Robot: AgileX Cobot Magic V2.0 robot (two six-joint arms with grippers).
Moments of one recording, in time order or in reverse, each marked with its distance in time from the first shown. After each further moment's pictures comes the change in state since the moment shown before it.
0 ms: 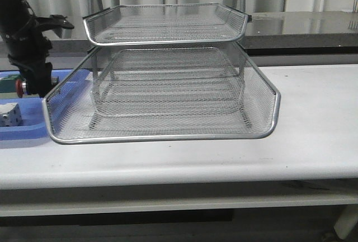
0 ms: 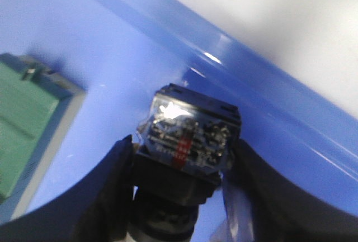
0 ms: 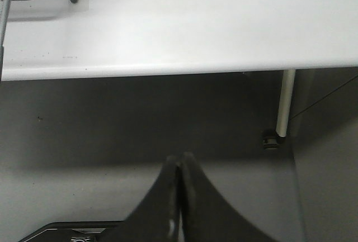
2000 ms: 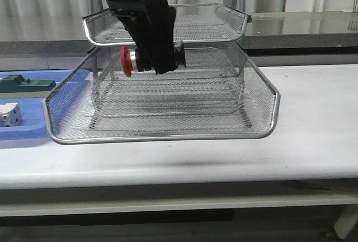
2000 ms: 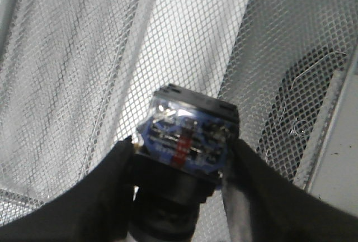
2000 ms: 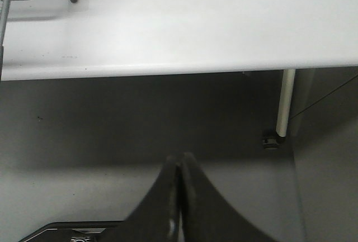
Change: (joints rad) left arm -0.585 -0.502 0.467 -0.080 -0.018 -0.245; right arm 0.000 -0.002 0.000 0.000 0.002 0.000
